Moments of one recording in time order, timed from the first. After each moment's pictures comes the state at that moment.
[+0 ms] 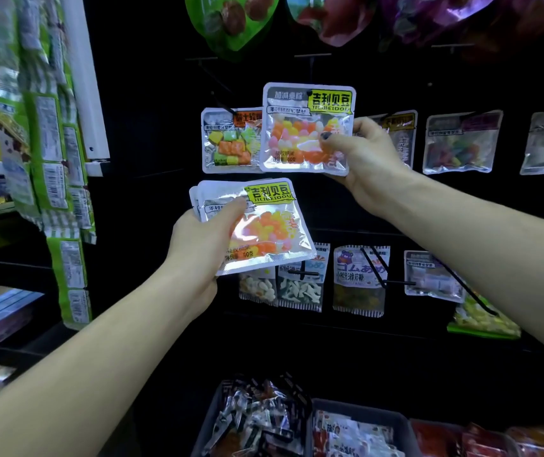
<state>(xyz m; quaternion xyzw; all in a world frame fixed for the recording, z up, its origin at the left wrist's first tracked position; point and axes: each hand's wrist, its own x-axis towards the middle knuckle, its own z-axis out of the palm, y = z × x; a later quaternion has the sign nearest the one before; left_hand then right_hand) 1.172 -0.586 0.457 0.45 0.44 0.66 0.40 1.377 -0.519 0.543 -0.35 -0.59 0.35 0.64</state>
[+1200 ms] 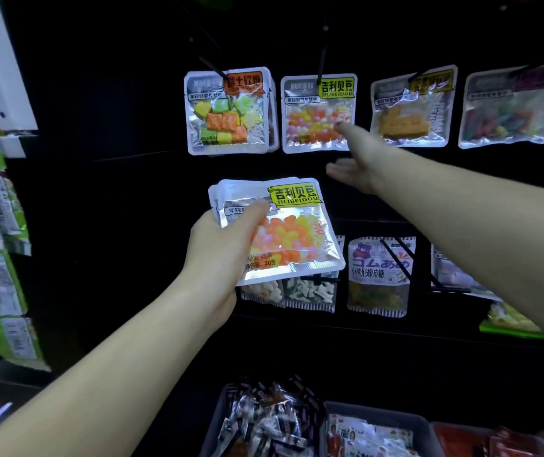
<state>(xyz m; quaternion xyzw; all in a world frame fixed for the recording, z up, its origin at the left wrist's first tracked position) 1.188 -0.527 0.429 0.48 0.44 0.64 0.41 1.384 -0.391 0.525 -0.48 -0.43 0.46 0.61</state>
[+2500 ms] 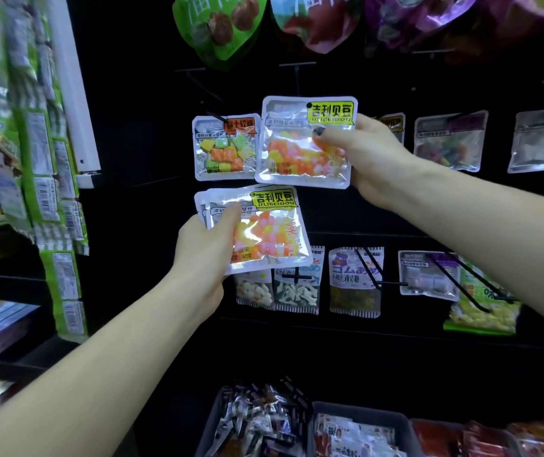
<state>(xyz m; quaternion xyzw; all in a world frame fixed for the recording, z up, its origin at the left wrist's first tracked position) 1.183 -0.578 0.456 0.44 0.45 0.66 0.42 1.391 -0.536 0.559 -0.35 -0.63 0.34 0.61</state>
